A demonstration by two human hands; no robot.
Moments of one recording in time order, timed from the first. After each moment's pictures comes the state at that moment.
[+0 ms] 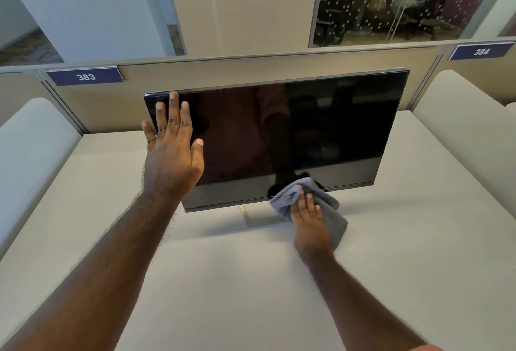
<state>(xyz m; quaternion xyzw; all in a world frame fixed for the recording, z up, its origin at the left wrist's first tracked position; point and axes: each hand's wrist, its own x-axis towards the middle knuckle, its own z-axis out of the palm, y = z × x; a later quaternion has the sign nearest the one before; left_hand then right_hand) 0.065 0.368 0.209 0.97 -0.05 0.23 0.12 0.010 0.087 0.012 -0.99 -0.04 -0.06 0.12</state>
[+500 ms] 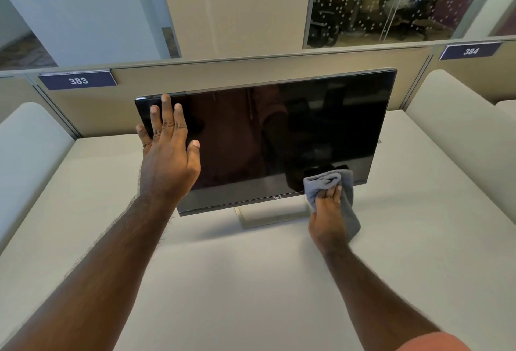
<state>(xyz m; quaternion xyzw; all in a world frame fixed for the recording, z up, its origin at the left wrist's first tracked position) 0.064 0.359 0.211 0.96 -0.04 0.23 0.14 0.027 0.048 0.032 -0.97 0.11 -0.08 0.21</state>
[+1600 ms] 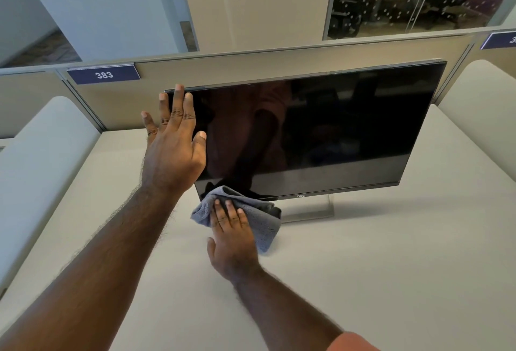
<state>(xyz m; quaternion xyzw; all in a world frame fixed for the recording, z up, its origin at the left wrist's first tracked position) 0.065 0.396 0.224 0.97 -0.05 0.23 0.11 -0.007 0.290 0.010 -0.96 -0.19 -0.08 0.18</state>
